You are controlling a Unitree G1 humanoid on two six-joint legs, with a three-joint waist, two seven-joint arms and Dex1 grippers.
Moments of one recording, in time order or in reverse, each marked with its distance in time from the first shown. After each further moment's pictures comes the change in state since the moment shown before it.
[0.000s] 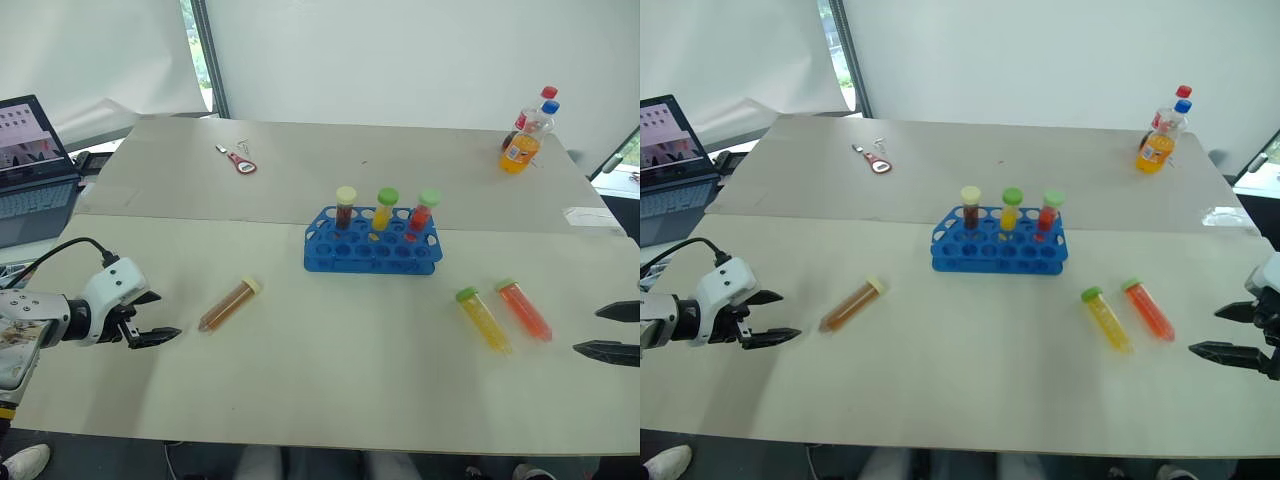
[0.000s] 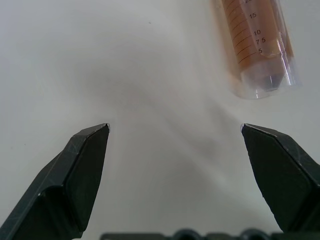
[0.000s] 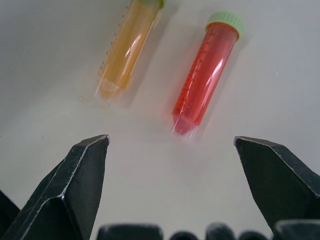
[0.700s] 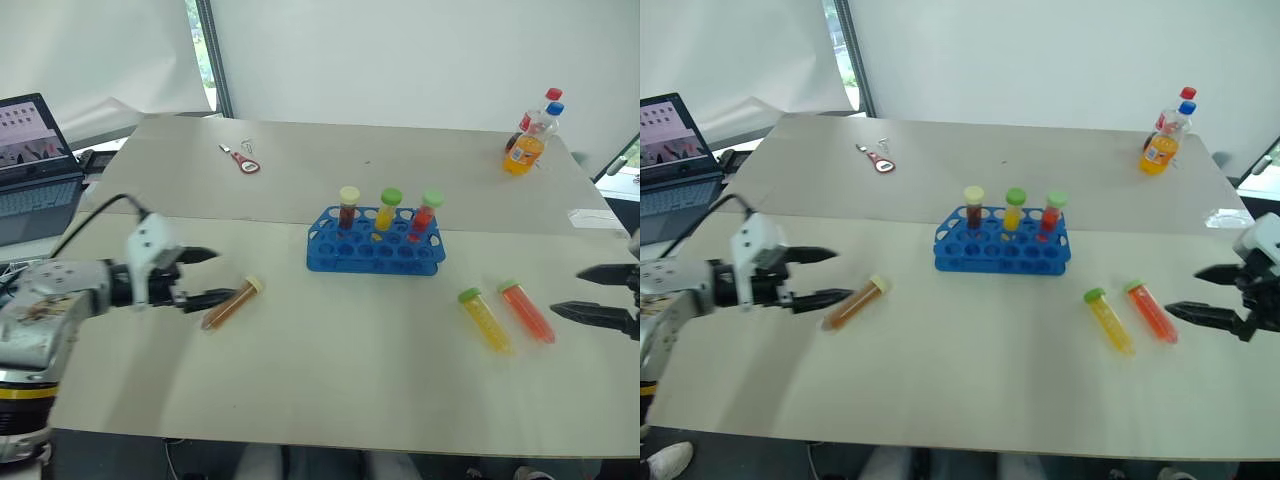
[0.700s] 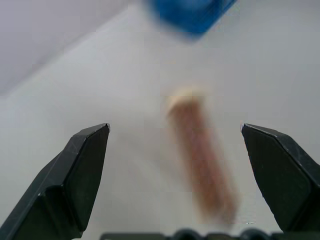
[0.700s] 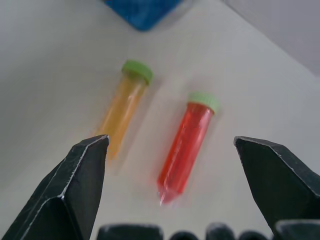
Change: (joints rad) left arm -0.212 -0.193 -0.028 -0.303 -0.229 0.124 0.028; right arm -0.209 0.033 0.063 -0.128 0.101 0.153 -0.118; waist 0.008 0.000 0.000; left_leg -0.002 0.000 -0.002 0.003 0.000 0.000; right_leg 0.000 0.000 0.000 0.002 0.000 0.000
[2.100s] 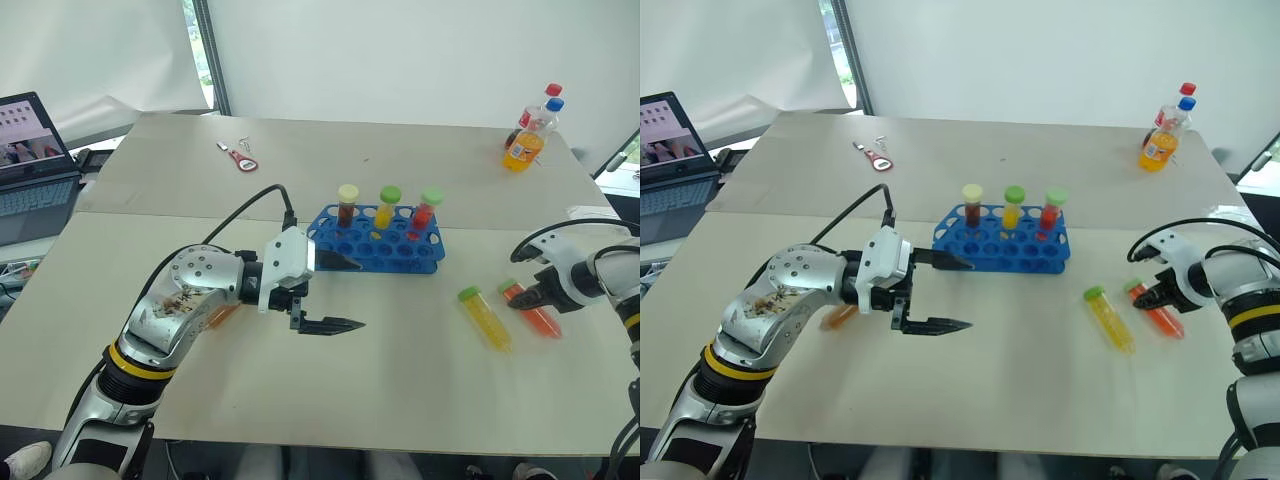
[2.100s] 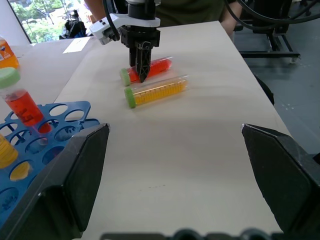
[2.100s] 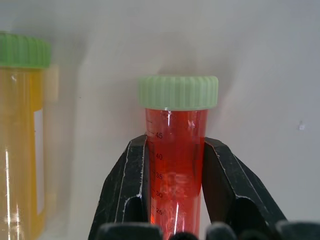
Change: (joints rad) left arm -0.230 -0.318 -0.335 -0.062 0.053 -0.131 -0.011; right arm -0.725 0.204 0.804 0.591 -0.392 0.230 -0.070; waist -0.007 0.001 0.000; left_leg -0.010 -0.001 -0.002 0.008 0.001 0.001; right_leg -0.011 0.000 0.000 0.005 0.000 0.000
